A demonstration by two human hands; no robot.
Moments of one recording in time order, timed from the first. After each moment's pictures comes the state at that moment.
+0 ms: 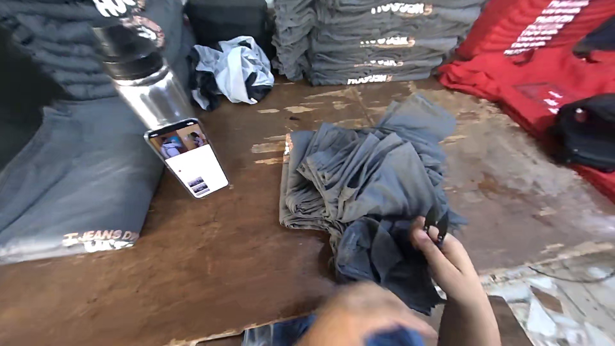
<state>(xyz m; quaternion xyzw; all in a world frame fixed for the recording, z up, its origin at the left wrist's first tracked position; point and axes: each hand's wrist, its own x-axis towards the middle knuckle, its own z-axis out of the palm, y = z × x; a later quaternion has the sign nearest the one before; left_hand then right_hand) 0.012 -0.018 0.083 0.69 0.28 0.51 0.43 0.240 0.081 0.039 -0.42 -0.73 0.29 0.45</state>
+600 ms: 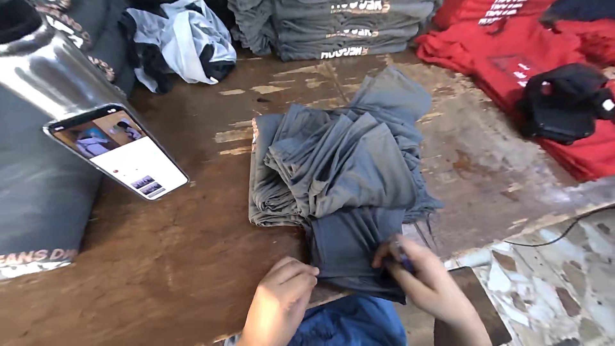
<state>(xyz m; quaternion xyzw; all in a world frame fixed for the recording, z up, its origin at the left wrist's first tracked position) -0.031 0.003 0.029 0.74 0.42 0.49 0.21 0.250 0.045 0.038 -0.41 -0.78 0.31 0.36</state>
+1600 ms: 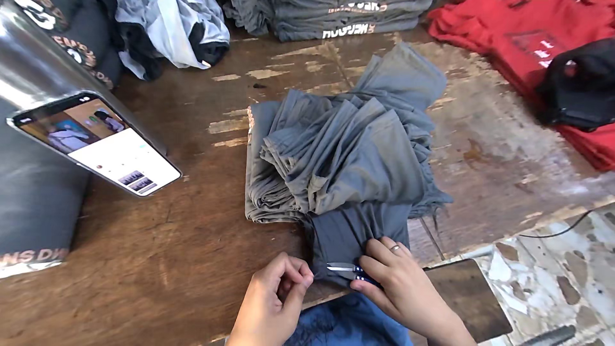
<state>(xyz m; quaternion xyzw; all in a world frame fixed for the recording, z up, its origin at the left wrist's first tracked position) -0.041 -0.003 0.044 0.60 0.47 0.46 0.46 0.219 0.032 0.023 -0.44 -0.87 0.07 0.21</state>
